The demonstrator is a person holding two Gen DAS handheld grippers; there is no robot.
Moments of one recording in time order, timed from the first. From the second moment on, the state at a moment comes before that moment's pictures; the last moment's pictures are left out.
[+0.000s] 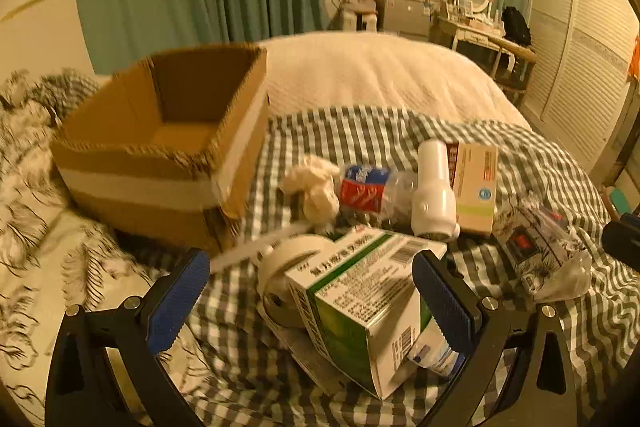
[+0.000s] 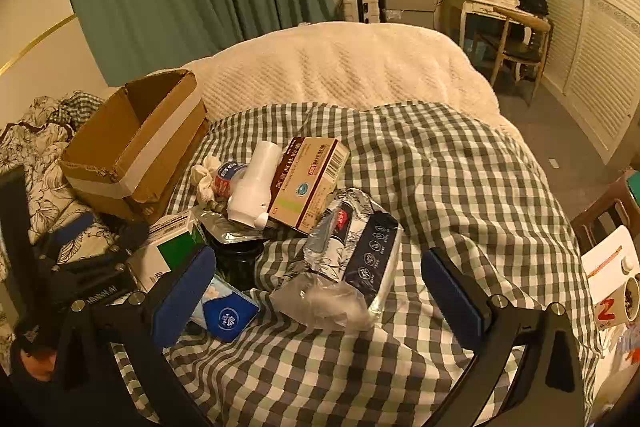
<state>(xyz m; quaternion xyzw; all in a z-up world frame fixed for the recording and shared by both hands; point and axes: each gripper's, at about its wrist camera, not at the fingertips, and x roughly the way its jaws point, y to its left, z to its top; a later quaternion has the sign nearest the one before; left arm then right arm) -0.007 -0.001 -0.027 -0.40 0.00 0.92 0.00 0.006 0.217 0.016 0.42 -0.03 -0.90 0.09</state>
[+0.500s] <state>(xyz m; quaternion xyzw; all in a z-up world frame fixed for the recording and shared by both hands) -0.013 0.006 -0.036 -0.43 -0.04 0.90 0.10 -0.025 0.218 -0.004 0.46 0.01 -0.88 0.14</state>
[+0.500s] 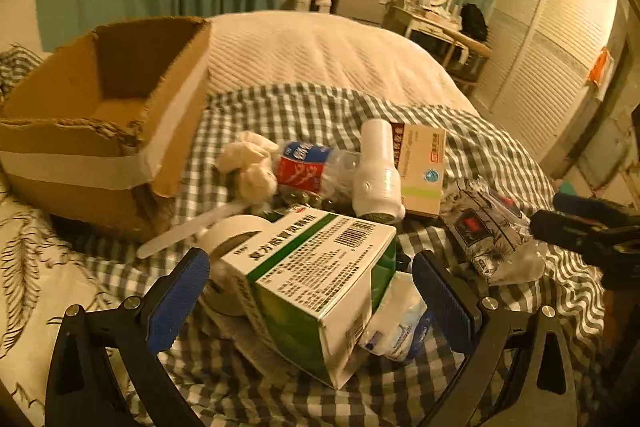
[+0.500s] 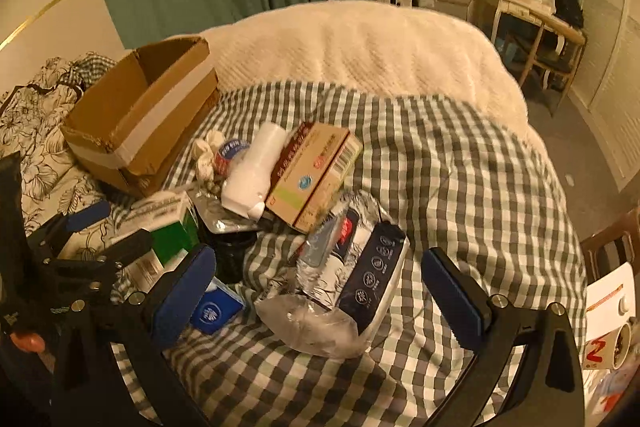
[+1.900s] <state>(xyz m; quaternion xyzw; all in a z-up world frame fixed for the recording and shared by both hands) -0.029 0.000 -0.049 -0.44 -0.07 0.89 0.11 -0.032 0.215 -0.053 0.54 -0.03 -0.82 0.16</state>
